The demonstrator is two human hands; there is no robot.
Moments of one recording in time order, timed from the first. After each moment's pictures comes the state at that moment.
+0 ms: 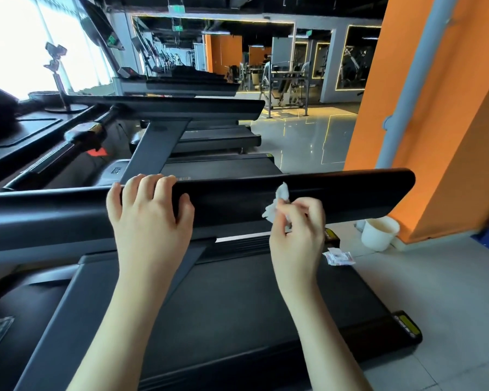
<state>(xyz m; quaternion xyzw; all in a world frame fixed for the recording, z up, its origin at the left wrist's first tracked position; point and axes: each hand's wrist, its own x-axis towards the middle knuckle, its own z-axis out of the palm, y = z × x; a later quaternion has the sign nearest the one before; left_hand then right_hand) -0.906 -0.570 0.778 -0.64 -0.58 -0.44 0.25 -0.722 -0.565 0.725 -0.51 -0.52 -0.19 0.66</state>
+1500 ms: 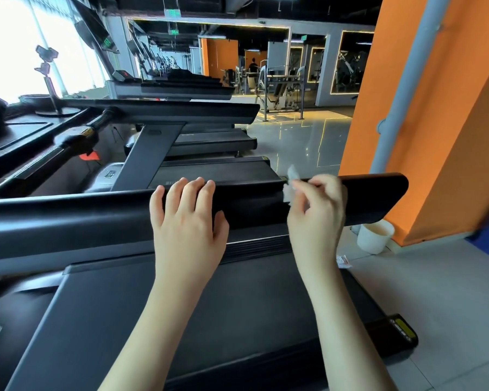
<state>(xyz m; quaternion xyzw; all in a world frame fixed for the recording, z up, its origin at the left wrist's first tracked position) -0.860 -0.566 0.768 -0.70 -0.52 -0.41 0.26 -0.682 -0.552 0.762 -0.54 -0.51 -0.23 0.63</state>
